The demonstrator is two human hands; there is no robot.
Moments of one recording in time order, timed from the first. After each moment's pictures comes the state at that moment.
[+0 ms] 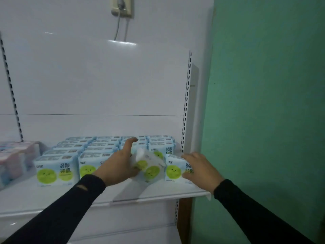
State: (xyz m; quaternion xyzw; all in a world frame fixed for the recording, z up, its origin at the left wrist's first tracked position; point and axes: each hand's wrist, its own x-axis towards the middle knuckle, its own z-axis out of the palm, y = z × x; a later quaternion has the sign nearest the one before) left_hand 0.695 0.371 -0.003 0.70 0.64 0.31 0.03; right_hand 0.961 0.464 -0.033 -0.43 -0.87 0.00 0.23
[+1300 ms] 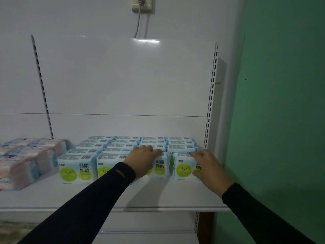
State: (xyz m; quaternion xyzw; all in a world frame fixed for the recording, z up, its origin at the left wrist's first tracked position) left_hand 0.678 0.441 -0.012 0.71 0.67 0.05 -0.20; right_hand 0.921 0.520 -0.046 -0.39 -0.88 -0.01 0.27
